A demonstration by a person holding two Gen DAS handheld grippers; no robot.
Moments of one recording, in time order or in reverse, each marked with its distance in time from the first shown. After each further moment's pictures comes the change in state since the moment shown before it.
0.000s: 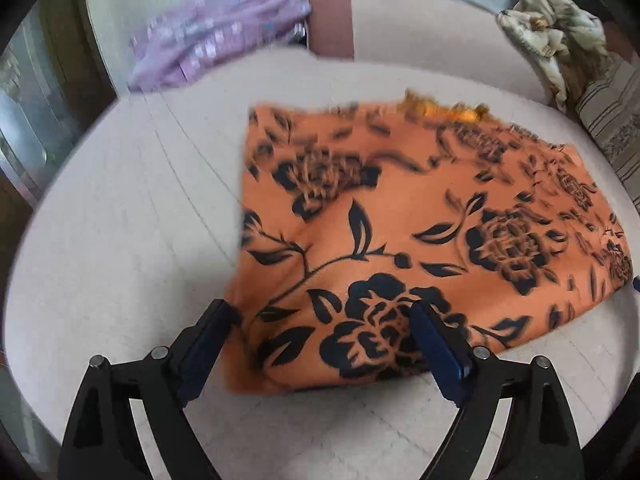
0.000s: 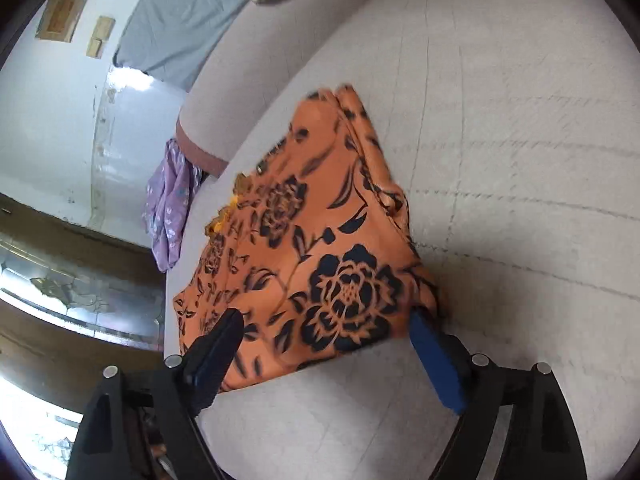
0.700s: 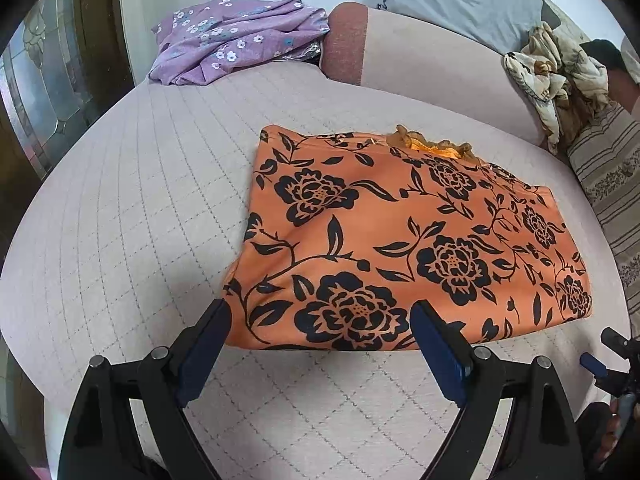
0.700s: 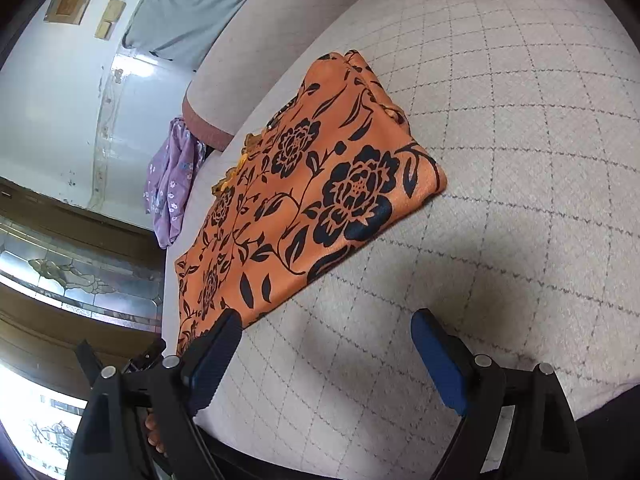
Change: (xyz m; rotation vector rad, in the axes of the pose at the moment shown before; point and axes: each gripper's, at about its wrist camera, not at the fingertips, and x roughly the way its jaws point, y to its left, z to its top) left arm -0.041 -0.003 -0.004 -0.129 -0.018 -0.040; right arm -0.009 0.001 -0.060 0.006 0.042 0.009
